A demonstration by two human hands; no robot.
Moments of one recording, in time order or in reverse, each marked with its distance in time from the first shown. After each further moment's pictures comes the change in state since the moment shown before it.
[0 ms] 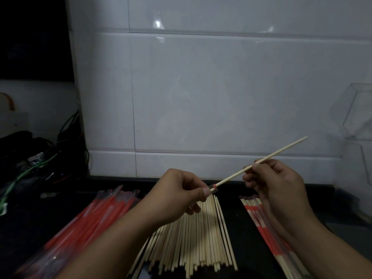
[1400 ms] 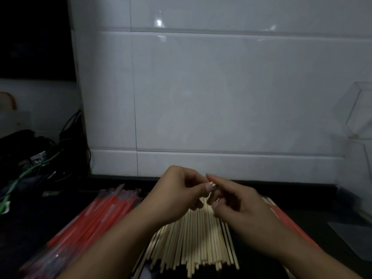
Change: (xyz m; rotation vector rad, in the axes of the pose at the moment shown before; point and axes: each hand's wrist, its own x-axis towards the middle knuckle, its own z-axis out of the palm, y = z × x) left_hand 0.001 -0.001 0.002 0.062 0.061 0.091; right_hand -0.030 0.013 0.012 -0.660 -0.620 -0.110
